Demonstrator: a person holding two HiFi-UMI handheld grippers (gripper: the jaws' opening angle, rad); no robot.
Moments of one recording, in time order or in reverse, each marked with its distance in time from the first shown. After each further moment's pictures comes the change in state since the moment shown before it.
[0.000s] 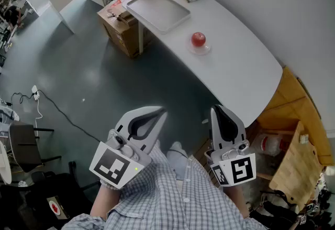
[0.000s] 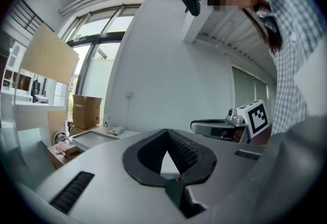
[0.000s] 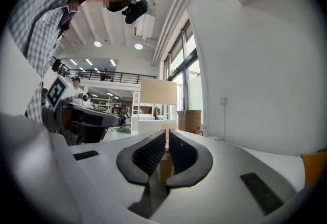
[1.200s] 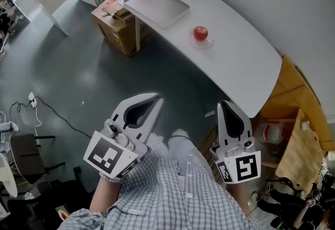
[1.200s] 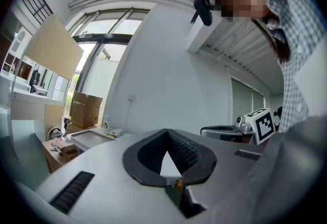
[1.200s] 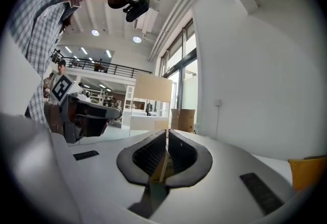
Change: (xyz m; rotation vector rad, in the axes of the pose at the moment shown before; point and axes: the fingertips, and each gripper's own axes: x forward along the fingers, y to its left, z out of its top) left arm -0.027 0.056 0.006 -0.044 -0.082 -0.043; right arm 0.013 0.032 0.001 -0.072 0.027 -0.100
